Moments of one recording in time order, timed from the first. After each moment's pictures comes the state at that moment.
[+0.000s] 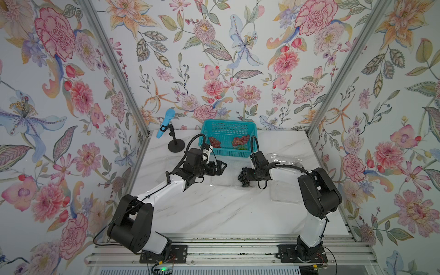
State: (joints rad) left arm -0.47 1.48 0.93 -0.02 0.34 -0.44; right arm 0.51 1.87 1.13 -0.31 0.01 0.41
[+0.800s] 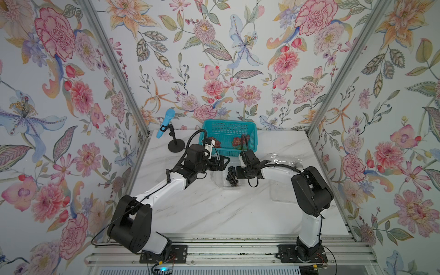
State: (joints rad) left arm -0.49 1.48 0.99 0.02 0.34 -0.45; right arm 0.61 1.95 1.25 -0.29 -0.10 0.47
